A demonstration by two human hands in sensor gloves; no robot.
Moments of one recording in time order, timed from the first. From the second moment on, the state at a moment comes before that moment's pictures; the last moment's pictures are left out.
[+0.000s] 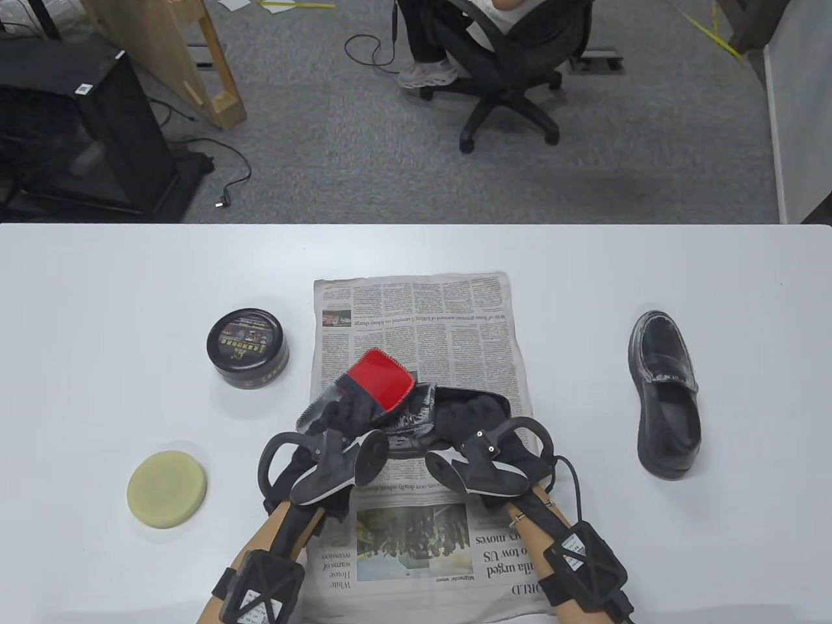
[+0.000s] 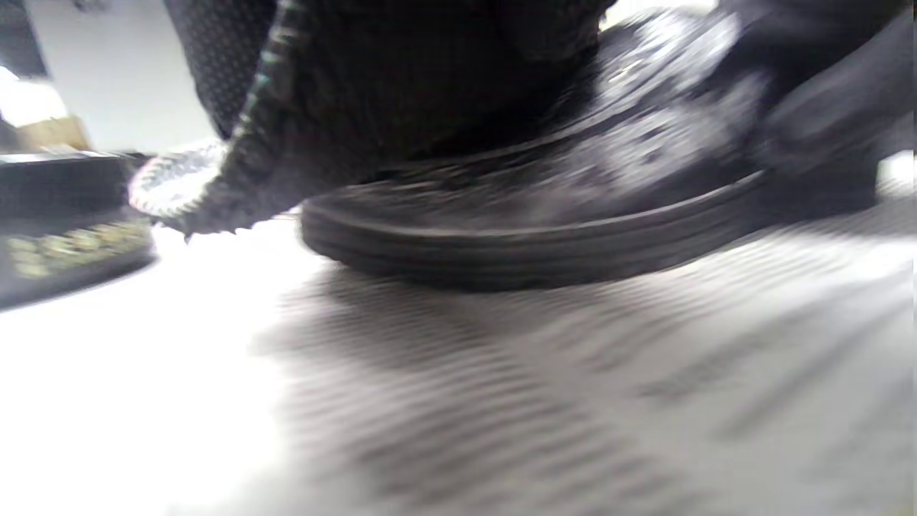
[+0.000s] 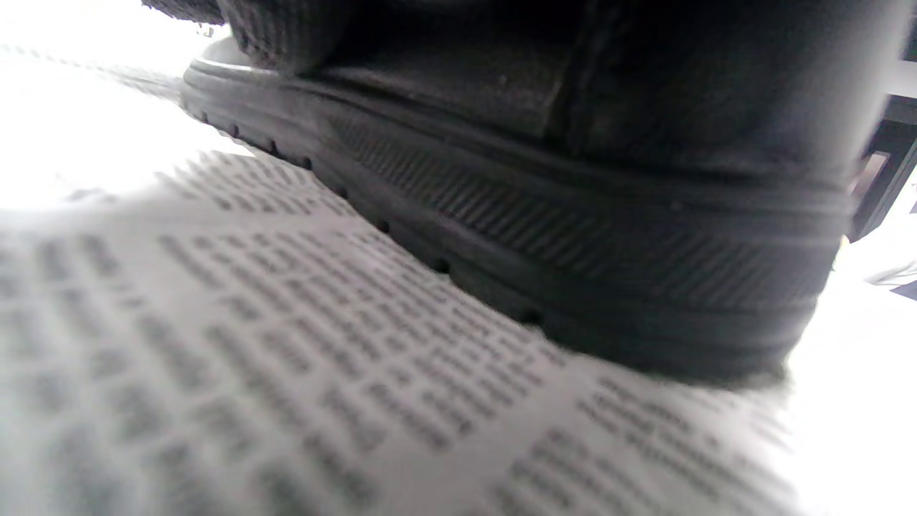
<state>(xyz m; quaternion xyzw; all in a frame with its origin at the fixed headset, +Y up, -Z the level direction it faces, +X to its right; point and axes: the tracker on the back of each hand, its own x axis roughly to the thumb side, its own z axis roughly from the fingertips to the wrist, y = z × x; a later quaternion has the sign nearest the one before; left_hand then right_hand) -0.120 -0.730 -0.253 -0.03 -0.16 -0.03 0.99 0.065 -0.752 -0.269 -0.27 0.08 -0.95 0.14</state>
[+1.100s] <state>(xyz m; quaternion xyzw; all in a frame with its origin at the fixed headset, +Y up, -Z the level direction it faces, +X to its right) -0.109 -0.726 -0.255 -0.06 -0.20 0.11 0.97 0.062 -0.754 -0.268 -0.28 0.08 -0.94 0.17</state>
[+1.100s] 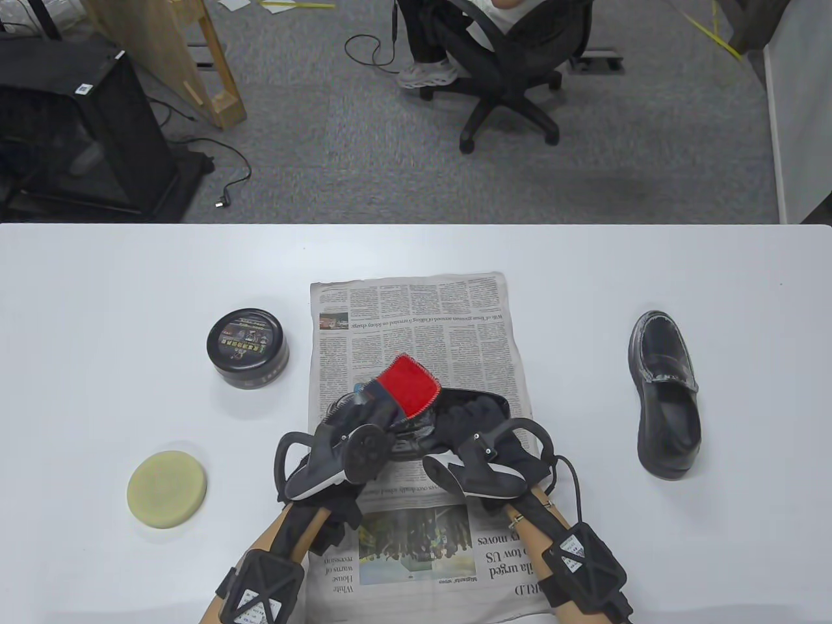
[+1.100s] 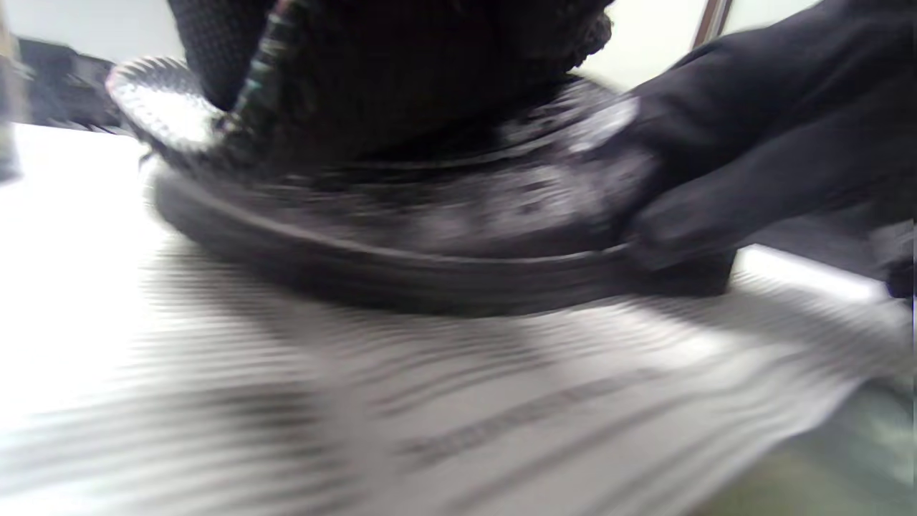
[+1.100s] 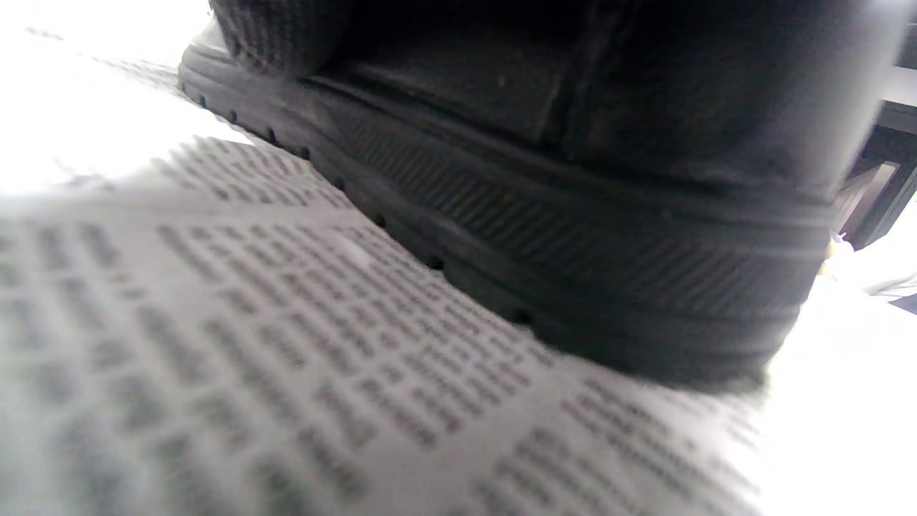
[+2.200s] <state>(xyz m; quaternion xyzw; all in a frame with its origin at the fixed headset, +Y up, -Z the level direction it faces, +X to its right) -0.105 -0.731 -0.250 -0.07 -0.22 0.20 0.95 0.060 -0.756 -0.268 -0.27 0.09 -0.94 0.16</state>
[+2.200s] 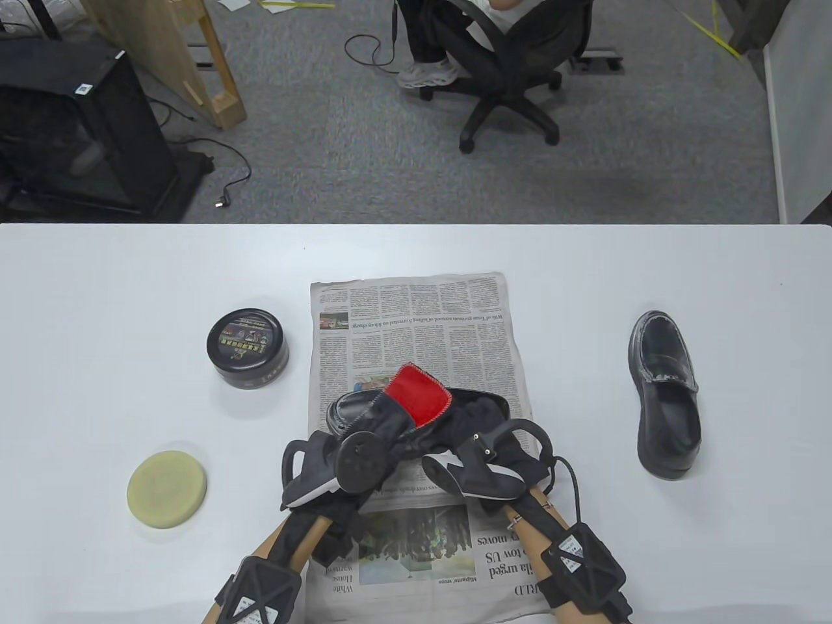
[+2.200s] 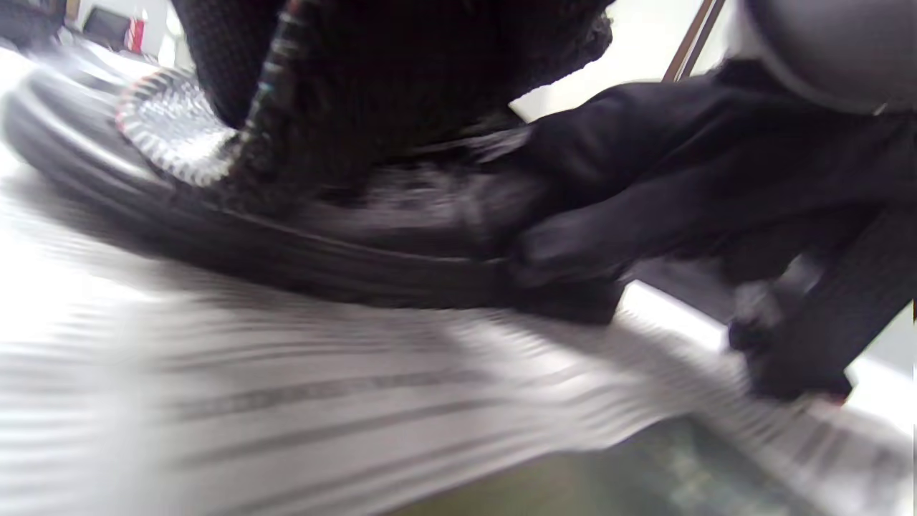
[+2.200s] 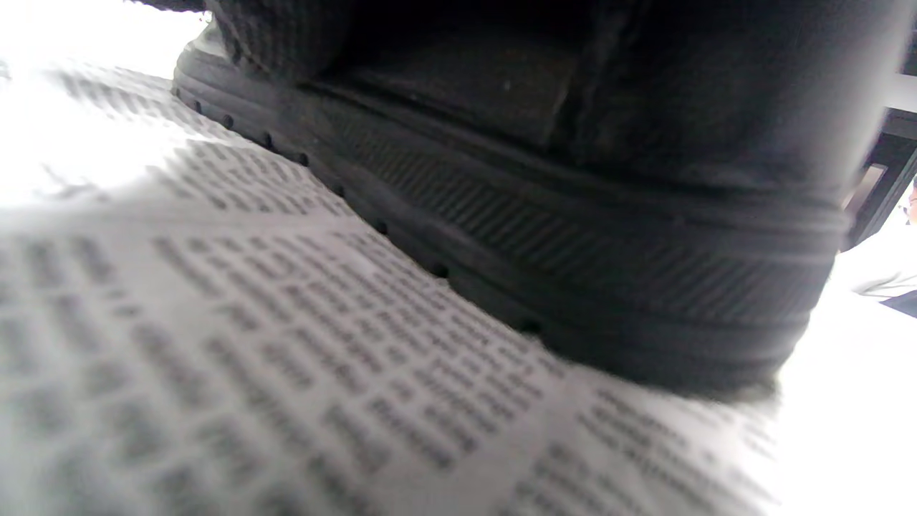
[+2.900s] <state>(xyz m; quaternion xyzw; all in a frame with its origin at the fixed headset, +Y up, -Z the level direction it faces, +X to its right) -0.116 -0.732 -0.289 -0.08 -0.11 -0.05 0.99 0.060 -0.756 -0.268 -0.27 0.09 -0.94 0.16</state>
